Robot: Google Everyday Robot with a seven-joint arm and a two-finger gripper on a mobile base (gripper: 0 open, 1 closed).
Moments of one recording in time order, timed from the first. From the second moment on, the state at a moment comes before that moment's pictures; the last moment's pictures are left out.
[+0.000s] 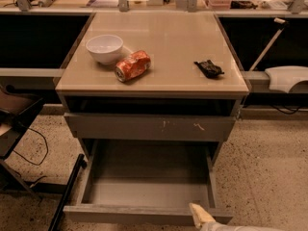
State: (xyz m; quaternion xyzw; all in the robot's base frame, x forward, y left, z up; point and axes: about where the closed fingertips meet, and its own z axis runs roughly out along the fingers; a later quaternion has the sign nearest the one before) arm 0.278 -0.106 0.539 -0.65 0.72 0.07 0.24
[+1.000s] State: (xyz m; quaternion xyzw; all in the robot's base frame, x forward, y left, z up) arm 0.246 -0.150 0.399 -0.58 0.77 0.16 0.21
